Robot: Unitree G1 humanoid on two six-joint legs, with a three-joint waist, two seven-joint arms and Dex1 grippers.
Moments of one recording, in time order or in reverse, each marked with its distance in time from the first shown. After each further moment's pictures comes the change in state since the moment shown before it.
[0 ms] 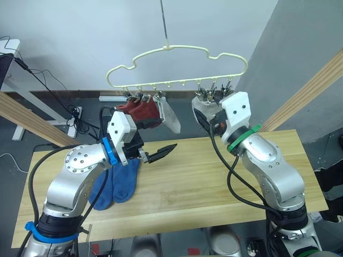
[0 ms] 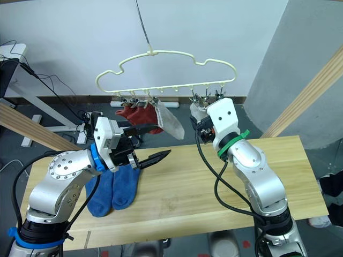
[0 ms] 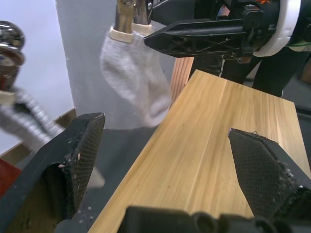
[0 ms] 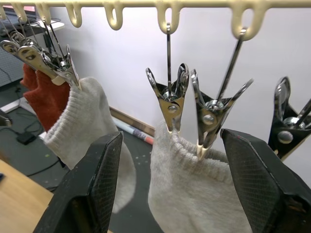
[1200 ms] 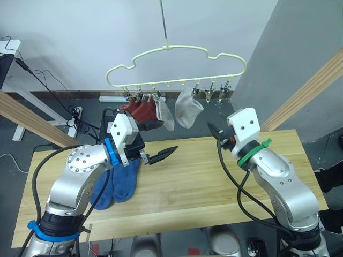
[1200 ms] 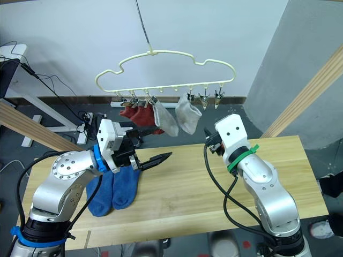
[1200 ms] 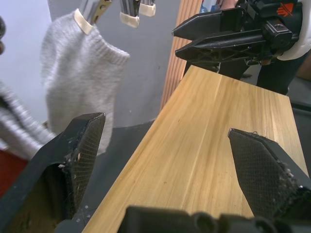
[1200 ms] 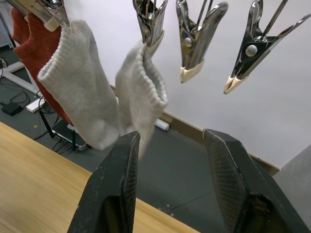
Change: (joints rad) left arm -0.004 -0.005 -0.017 0.025 0.017 -0.022 -0.026; right arm 0.149 -0.037 -0.027 -0.163 -0.045 0.118 0.042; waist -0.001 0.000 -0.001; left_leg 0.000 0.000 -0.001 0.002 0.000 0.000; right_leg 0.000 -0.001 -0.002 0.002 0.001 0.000
